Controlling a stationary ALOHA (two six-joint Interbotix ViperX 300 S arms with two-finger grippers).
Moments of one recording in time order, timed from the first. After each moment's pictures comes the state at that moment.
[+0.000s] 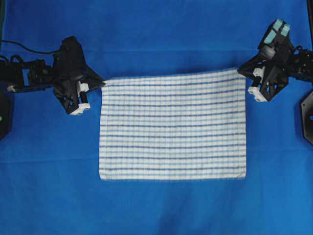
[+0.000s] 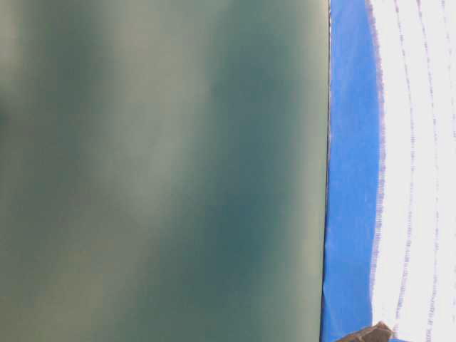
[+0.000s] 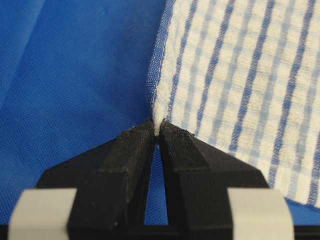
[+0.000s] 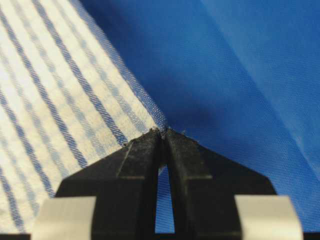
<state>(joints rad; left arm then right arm) 0.24 -0.12 1.09 -0.03 -0.34 0.00 -0.45 -0.39 1.20 0.00 -0.04 0.11</state>
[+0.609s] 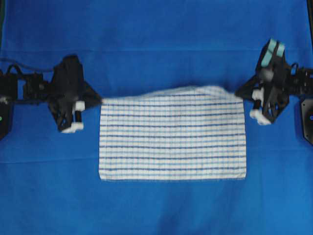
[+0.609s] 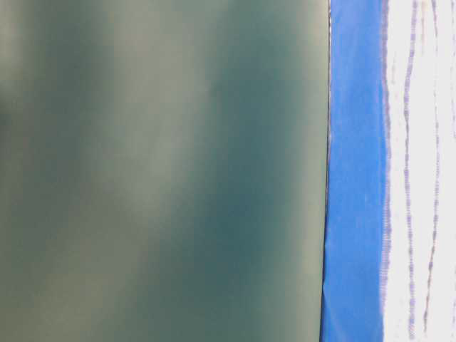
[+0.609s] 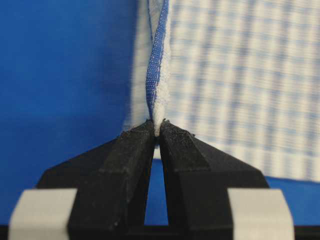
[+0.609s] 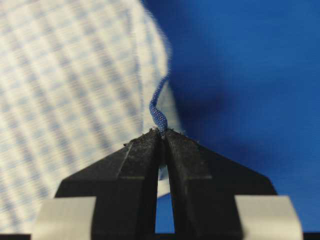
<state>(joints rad) 0.08 -0.21 1.09 -0.03 -0.23 -0.01 -0.20 -0.43 1.20 0.01 0.04 0.24</state>
